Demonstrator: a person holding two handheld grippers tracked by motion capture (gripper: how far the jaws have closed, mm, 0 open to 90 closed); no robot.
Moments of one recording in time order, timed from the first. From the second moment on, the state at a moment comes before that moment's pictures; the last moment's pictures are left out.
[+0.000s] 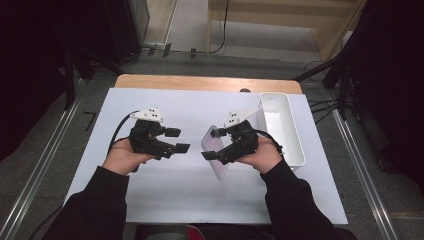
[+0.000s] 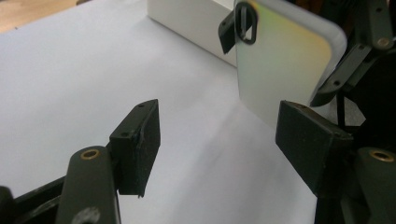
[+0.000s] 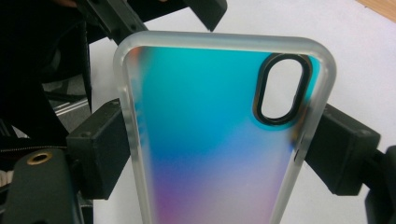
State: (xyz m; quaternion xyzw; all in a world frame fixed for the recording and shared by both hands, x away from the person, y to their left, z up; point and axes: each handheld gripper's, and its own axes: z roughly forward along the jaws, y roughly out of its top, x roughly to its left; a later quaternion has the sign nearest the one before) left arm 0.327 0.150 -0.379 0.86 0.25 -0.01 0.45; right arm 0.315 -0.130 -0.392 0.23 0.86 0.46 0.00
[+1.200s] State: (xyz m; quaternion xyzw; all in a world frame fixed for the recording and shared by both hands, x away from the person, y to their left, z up) left arm 0.301 0.164 -0.436 0.86 0.26 0.00 0.44; right arm 0.315 -0.138 -0.388 0.23 0.86 0.46 0.02
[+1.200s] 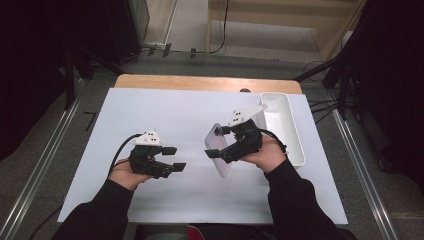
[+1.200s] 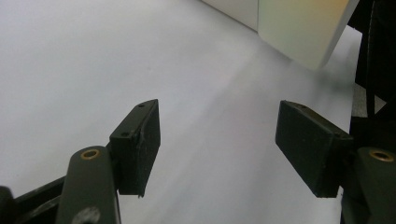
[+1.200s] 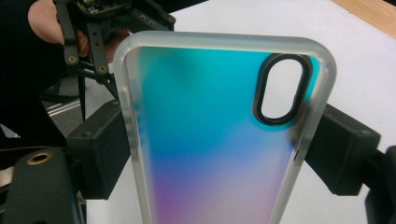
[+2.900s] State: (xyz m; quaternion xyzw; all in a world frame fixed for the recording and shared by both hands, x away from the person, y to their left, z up) left arm 0.285 0.201 -0.449 0.84 0.33 0.04 0.43; right arm 0.306 -0.158 -0.360 0.37 0.81 0.43 0.10
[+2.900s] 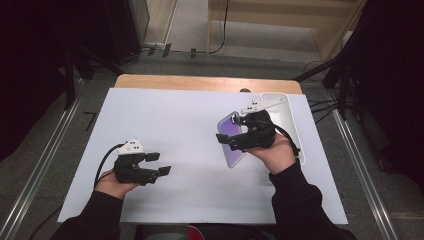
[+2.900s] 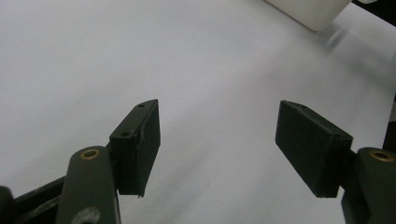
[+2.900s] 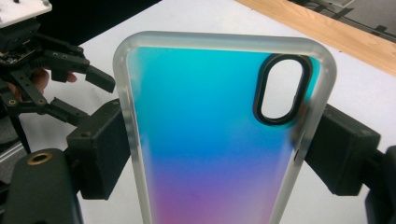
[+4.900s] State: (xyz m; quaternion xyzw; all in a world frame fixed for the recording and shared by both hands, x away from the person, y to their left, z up) left arm 0.287 0.206 -0.449 0.83 0.34 0.03 0.45; right arm 0.308 -0.264 -0.331 0.51 0.71 0.45 0.21
